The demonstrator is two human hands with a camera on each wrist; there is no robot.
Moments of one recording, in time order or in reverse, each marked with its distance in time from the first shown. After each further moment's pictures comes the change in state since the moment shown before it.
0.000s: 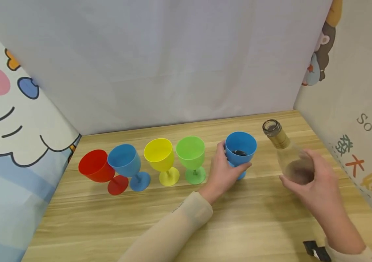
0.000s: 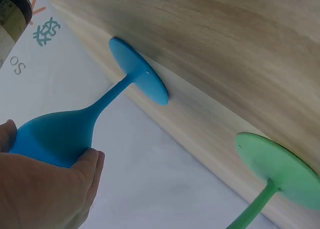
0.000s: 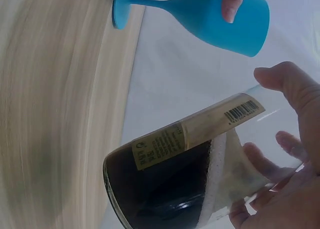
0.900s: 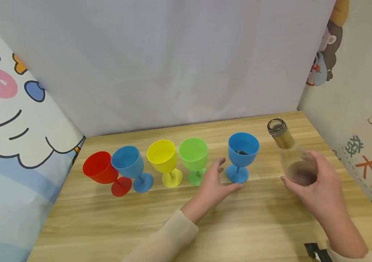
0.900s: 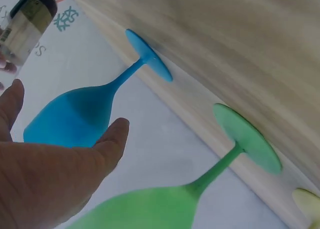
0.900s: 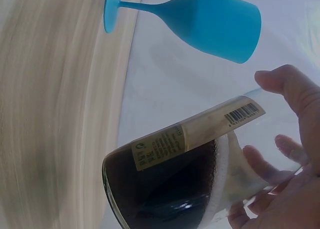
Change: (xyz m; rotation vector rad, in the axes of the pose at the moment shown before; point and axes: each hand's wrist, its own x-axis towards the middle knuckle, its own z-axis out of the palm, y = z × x) left_hand -0.036 -0.007 -0.038 0.088 -0.170 -0.183; right_hand -0.002 -0.002 0.010 -0.013 -0.016 0.106
